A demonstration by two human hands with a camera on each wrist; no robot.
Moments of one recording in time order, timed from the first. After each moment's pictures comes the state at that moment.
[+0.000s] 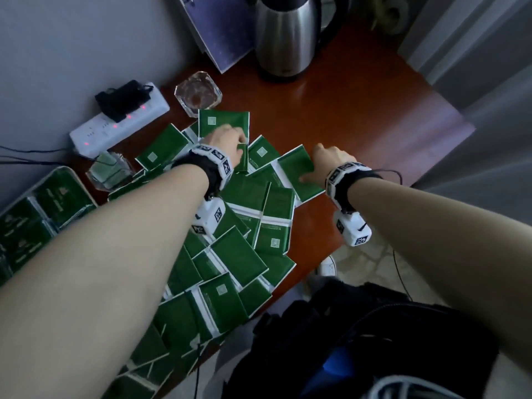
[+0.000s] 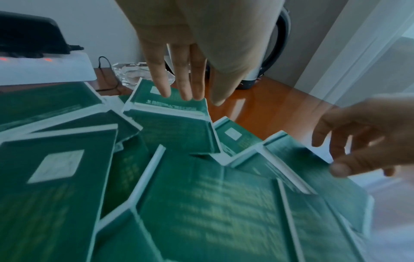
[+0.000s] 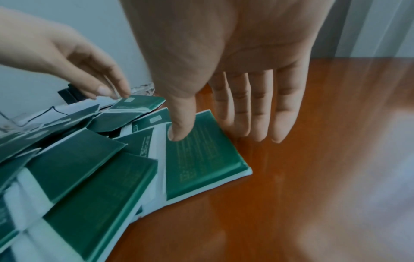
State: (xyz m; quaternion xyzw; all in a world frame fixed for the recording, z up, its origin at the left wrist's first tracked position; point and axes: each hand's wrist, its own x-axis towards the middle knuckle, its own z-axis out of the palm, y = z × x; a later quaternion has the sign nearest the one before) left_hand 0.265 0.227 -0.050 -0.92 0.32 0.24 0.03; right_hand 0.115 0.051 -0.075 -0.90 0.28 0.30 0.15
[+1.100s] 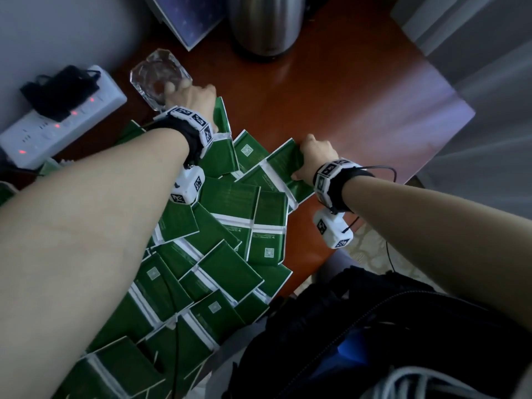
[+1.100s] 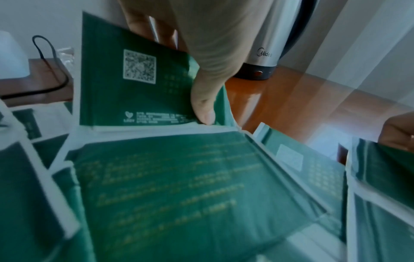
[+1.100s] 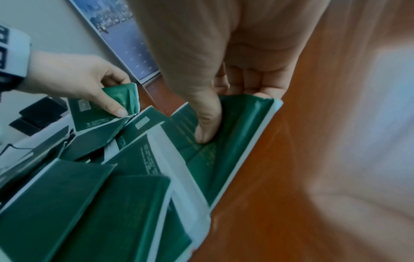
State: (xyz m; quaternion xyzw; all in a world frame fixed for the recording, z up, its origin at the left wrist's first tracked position) left_hand 0.350 0.183 -0.099 -0.91 0.34 0.17 0.15; right_hand 0.142 0.046 -0.102 -0.83 0.38 0.31 0.26
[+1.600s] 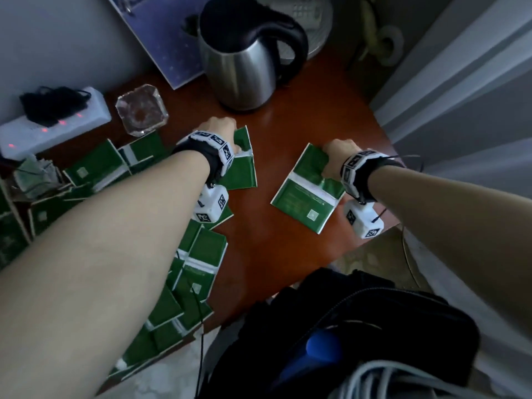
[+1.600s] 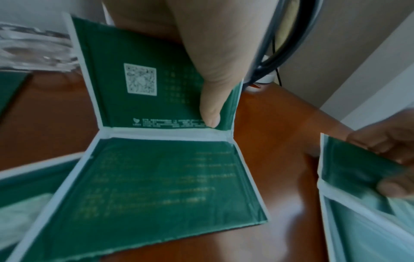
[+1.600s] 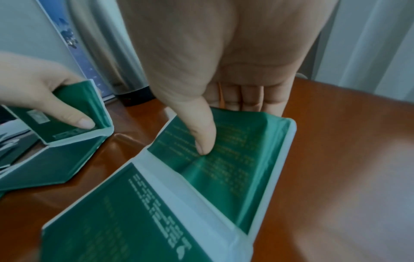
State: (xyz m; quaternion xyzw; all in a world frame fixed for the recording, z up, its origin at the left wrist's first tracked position) left_hand 0.308 0.057 -0.080 -0.93 0.19 0.29 0.06; right_hand 0.171 -0.159 -0.102 -0.90 0.21 0.35 0.13
